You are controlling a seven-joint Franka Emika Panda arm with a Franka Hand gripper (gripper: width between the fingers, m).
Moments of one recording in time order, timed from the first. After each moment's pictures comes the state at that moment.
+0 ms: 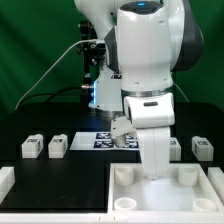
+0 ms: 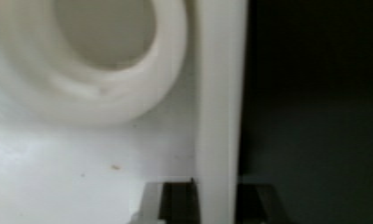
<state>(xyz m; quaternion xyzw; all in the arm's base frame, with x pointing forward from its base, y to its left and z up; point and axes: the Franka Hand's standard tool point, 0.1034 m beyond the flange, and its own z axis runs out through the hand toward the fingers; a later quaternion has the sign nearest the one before) 0.496 0.051 0.006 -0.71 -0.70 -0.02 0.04</state>
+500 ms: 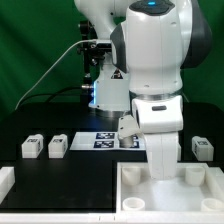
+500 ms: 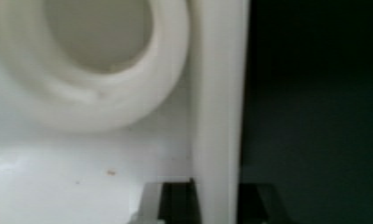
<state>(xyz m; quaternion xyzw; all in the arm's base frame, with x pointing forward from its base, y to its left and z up) 0.496 0.062 0.008 -0.72 -0.69 0.00 0.06</state>
